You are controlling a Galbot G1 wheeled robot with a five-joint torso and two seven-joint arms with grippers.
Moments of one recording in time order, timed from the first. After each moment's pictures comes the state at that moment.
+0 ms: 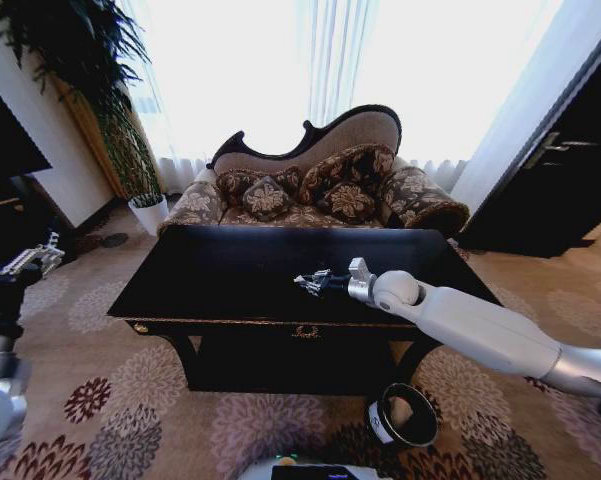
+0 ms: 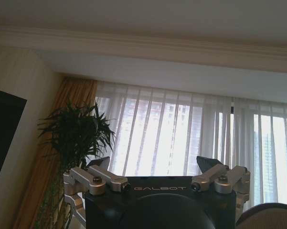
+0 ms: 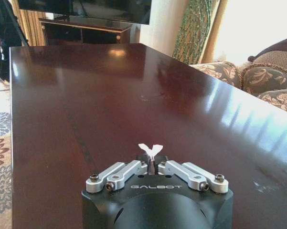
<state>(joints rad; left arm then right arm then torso) 1.56 -1.12 -1.32 -2.35 -0.99 0.08 0.04 -0.14 0.62 -0.69 1.75 0.93 -0.28 -0.25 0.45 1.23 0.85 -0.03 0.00</state>
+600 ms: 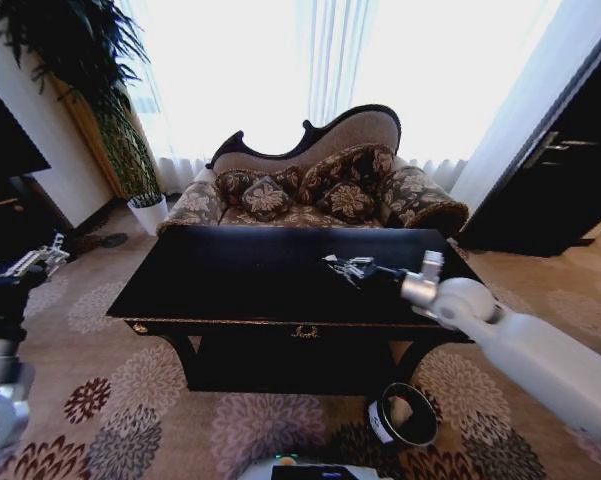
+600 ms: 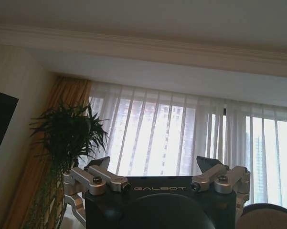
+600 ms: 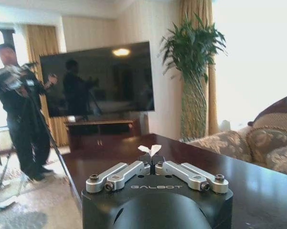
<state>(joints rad) 1.58 -1.15 -1.32 -2.40 -1.00 0.08 0.03 -0.97 0.47 0.28 2.01 1.11 -0.11 -0.54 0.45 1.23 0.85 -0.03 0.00</state>
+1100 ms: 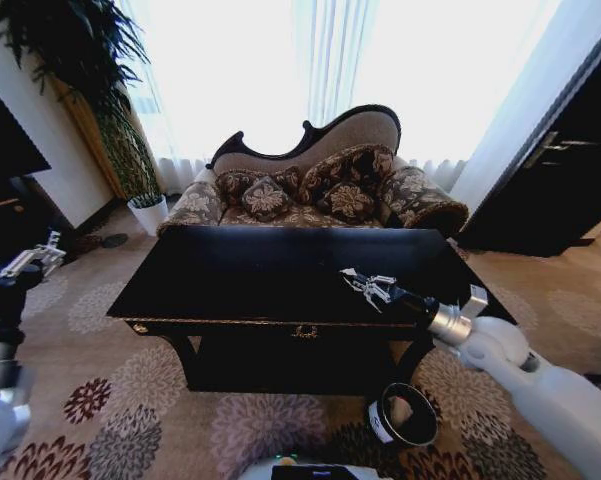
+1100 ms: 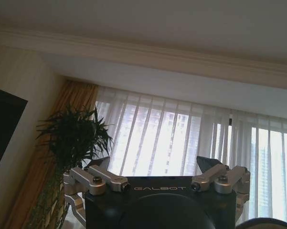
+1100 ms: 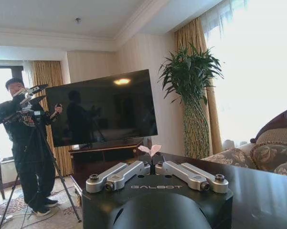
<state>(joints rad) 1.59 -1.19 -1.36 -2.43 -1.05 0.09 0.03 -1.31 0.53 0.54 2.00 1.14 0.06 -0.68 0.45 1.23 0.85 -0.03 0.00</state>
